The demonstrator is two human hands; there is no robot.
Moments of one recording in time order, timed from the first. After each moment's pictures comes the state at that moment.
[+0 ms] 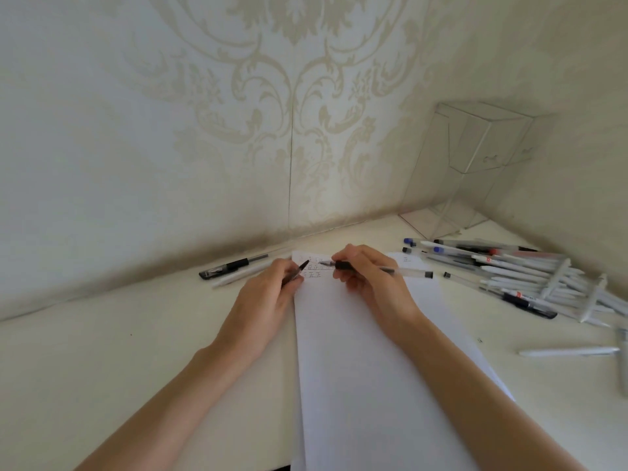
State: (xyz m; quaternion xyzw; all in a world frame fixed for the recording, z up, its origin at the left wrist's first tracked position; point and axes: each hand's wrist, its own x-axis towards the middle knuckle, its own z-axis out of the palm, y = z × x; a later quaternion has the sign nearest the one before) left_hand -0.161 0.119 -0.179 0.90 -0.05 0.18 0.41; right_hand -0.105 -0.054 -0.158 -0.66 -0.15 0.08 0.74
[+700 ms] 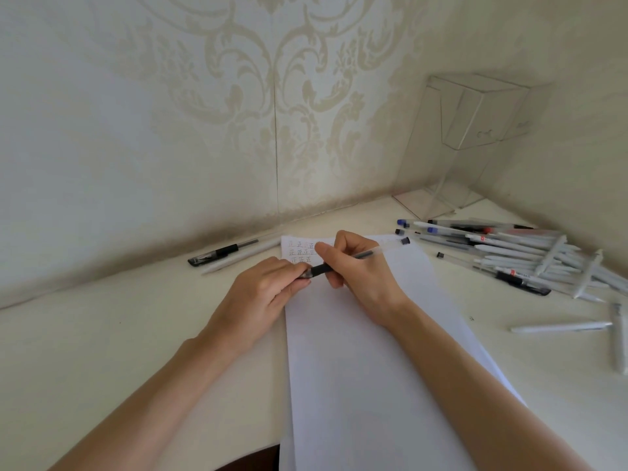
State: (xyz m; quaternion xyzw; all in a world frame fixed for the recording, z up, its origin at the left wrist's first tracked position) left_hand -0.166 0.118 -0.181 0.88 -0.23 0.26 0.33; right_hand -0.117 -0.049 -0.152 -0.69 -0.19 0.09 0.69
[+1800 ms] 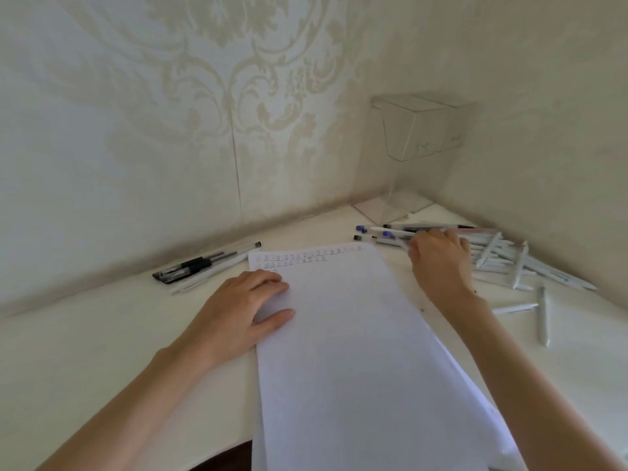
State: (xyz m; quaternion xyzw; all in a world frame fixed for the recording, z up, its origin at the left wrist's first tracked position) left_hand -0.166 0.111 -0.190 0.95 -0.22 0.15 0.18; right_hand -0.088 -0.186 -0.144 -0.98 0.00 -0.19 -0.01
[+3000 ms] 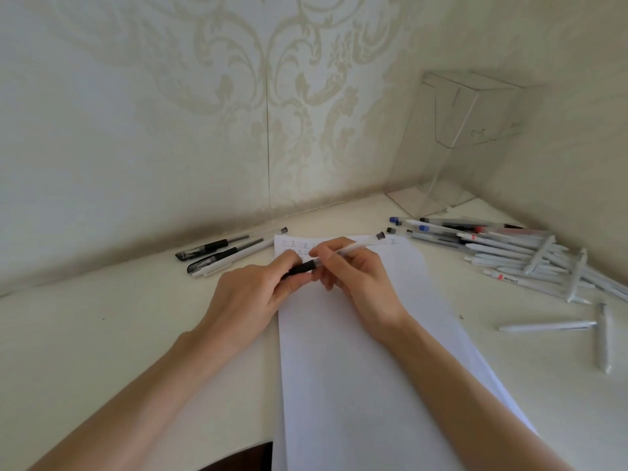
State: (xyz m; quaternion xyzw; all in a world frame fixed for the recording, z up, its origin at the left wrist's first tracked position) left_hand -0.170 0.109 -0.172 0.94 -0.11 0.20 0.24; right_hand -0.133 -0.058 -0.156 -0.66 -0.18 0.09 0.72
